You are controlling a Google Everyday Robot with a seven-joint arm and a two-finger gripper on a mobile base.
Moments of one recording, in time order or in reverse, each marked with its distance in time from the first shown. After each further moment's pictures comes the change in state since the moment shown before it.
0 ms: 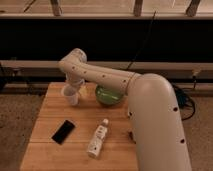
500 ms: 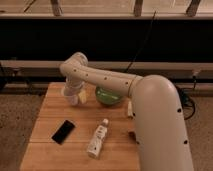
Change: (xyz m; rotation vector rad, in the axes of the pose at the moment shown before) arm -0.013 0.012 0.013 -0.011 -0.055 -0.015
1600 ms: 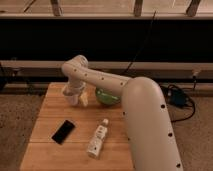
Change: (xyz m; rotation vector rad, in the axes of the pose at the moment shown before) arm 0.002 0.006 0.036 -0.121 -0.071 -0.066
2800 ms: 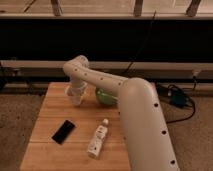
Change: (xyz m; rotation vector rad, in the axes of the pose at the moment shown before) arm 0.012 0.009 0.009 -0.039 -0.003 -0.004
